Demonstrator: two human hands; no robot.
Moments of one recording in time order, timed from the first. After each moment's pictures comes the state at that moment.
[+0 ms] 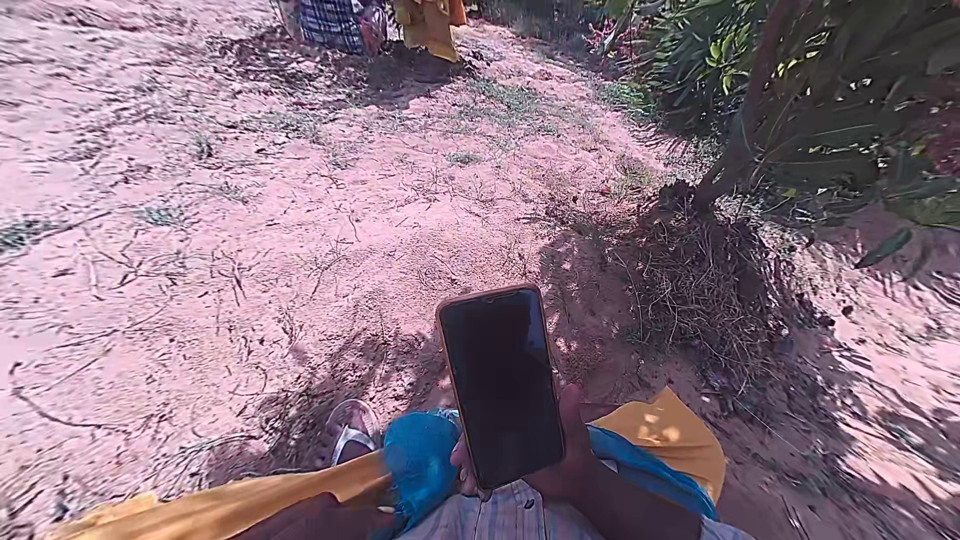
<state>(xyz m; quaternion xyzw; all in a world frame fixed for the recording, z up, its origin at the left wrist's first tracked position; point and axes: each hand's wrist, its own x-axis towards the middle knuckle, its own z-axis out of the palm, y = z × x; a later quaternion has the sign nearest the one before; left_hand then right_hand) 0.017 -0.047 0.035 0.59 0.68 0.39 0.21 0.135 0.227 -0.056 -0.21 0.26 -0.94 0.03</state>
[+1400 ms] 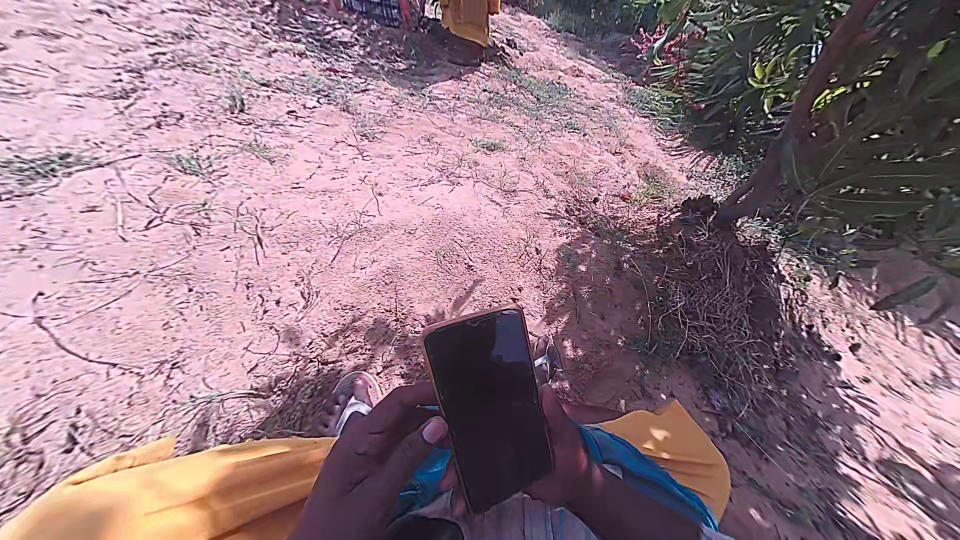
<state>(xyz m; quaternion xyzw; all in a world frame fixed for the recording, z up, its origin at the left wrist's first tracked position) 0.038 0.023 -0.021 0.34 0.55 0.74 0.18 0.124 0.216 -0.064 -0.15 0.27 -0.94 0.14</state>
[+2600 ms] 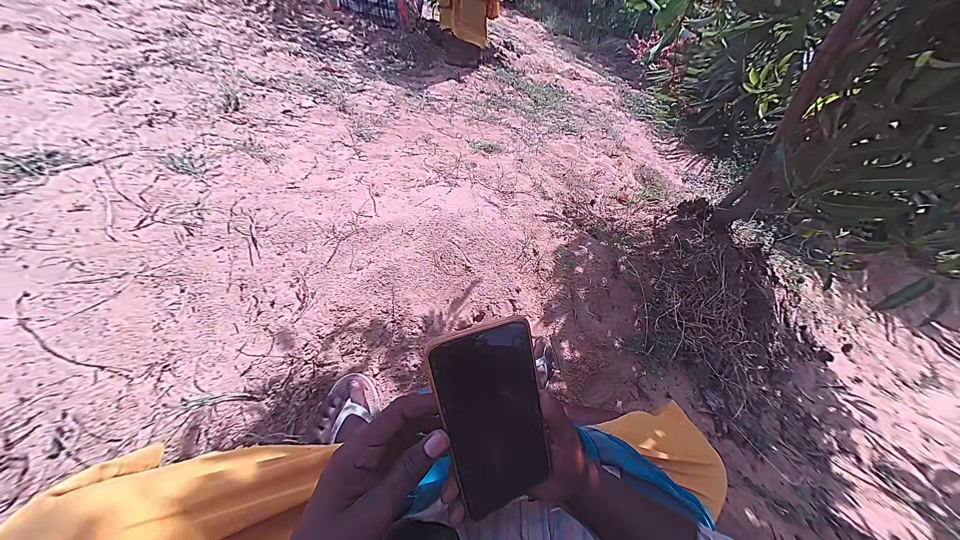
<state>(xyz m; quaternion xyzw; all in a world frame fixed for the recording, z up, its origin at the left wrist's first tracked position) 0.039 0.019 -0.024 0.36 0.55 0.73 0.18 0.123 0.217 -0.066 -0.15 0.26 -0.94 0.16</state>
